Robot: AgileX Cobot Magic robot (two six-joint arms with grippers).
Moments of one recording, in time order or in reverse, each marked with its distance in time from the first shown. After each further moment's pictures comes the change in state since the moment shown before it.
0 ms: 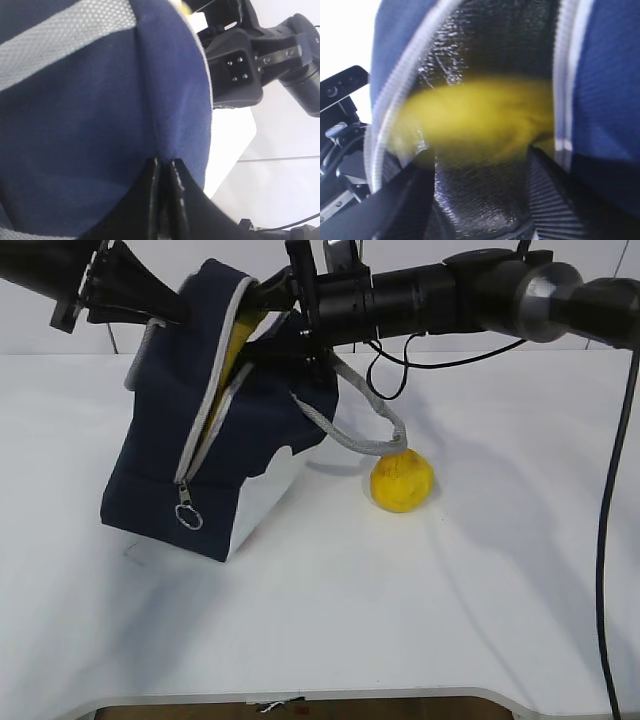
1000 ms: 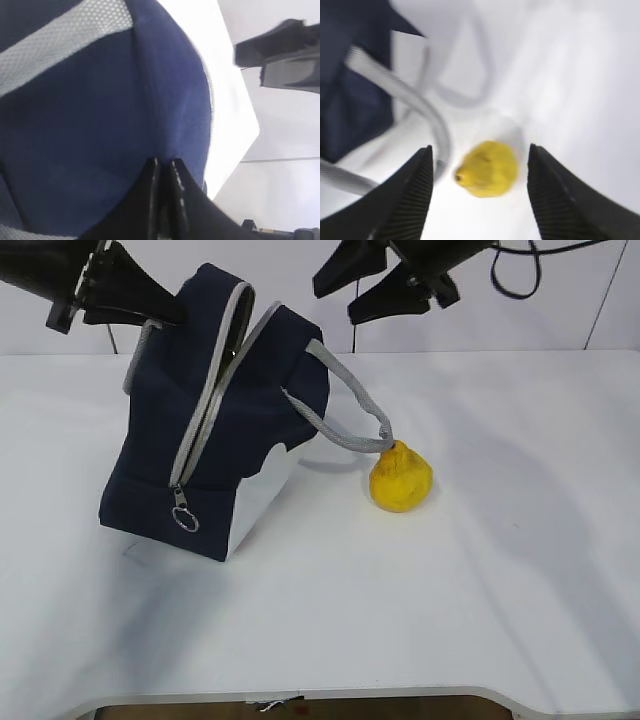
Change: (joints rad) left arm 0.016 0.000 0.000 0.008 0.002 0.000; right arm -0.079 -0.293 0.000 -0.689 0.027 0.011
